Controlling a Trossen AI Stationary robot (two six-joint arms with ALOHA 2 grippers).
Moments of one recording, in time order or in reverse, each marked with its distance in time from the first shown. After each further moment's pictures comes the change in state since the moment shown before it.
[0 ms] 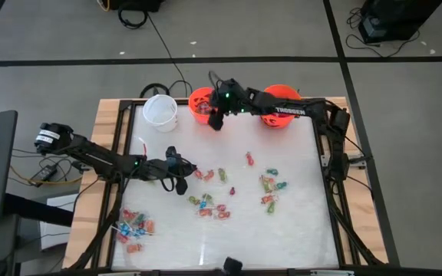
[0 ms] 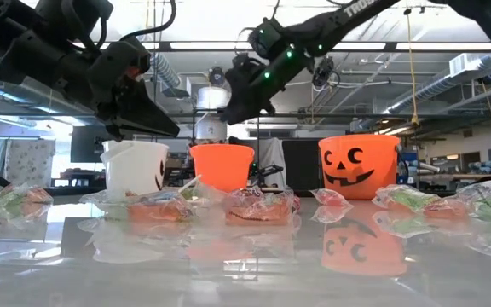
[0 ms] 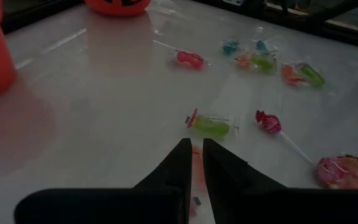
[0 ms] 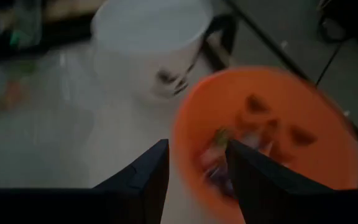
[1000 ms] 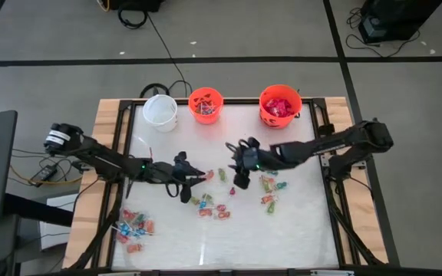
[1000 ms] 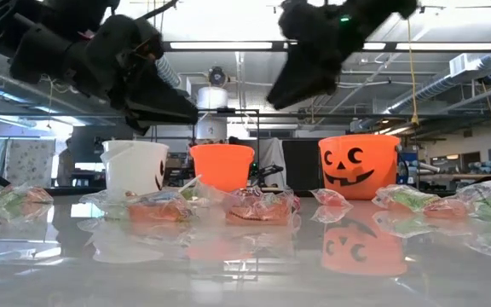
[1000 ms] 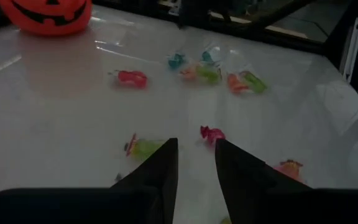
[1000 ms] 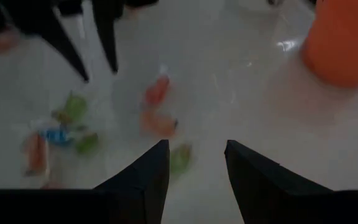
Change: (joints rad) left arm -0.028 0.139 0.073 0.164 0.120 0.084; right arm 0.524 -0.409 -0.549 0.008 0.363 0.356
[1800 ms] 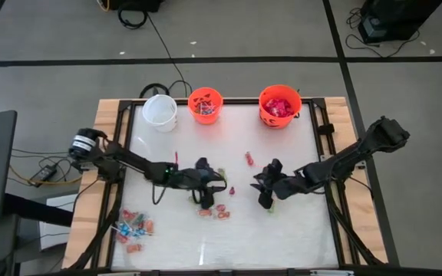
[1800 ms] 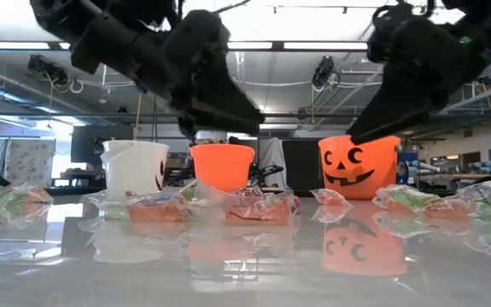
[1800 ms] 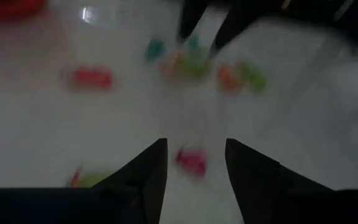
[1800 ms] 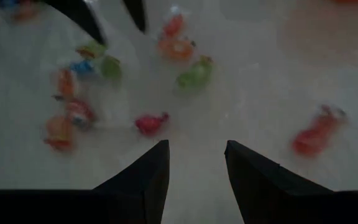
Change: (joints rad) left arm -0.002 0.293 0.346 -0.194 0.038 -0.021; right arm 0.292 -0.182 -0.450 0.263 0.227 0.305
